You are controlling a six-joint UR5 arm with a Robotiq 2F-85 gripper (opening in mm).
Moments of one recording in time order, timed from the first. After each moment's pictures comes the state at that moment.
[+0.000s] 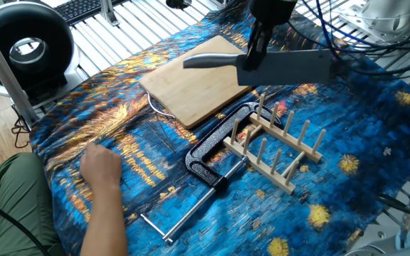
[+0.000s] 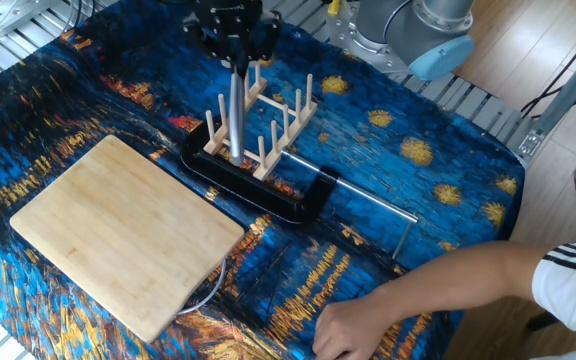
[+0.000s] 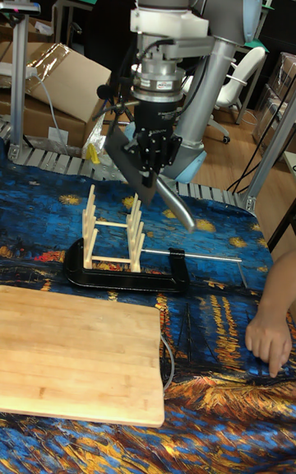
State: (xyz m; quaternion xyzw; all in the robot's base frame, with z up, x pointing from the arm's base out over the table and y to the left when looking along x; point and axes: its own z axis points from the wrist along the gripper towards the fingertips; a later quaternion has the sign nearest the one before) arm 0.454 0.007 0.244 -0.34 0.94 0.07 0.07
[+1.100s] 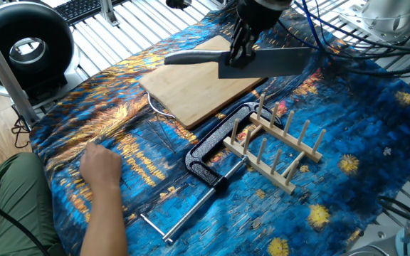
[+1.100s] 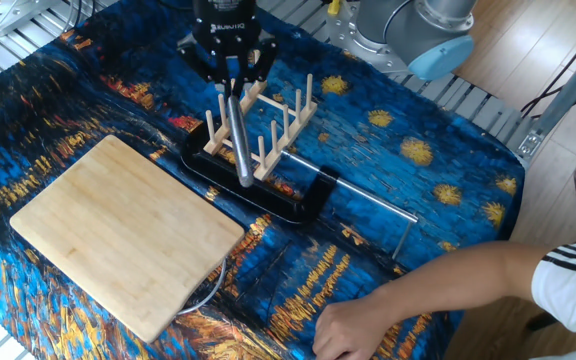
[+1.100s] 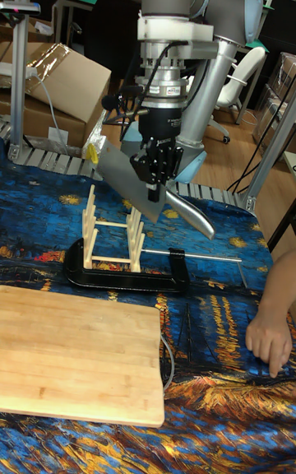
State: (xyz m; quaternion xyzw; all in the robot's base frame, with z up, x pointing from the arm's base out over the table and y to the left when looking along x) arm 0.484 0.020 0.232 -0.43 0.89 0.04 0.15
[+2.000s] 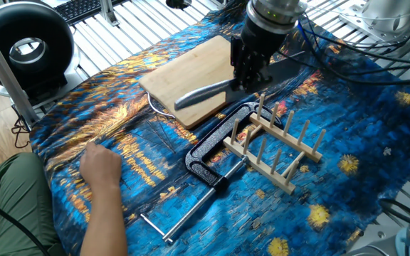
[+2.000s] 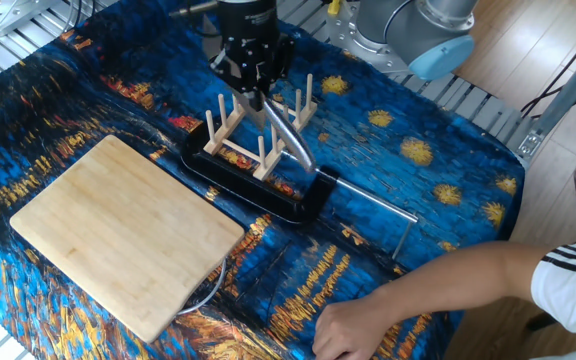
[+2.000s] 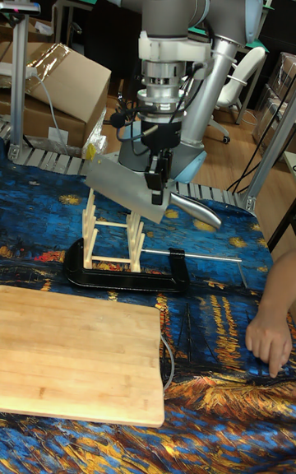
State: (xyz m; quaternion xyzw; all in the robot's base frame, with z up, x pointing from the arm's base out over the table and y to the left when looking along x) arm 0.445 0.029 0.205 -0.61 0.78 0.04 0.12
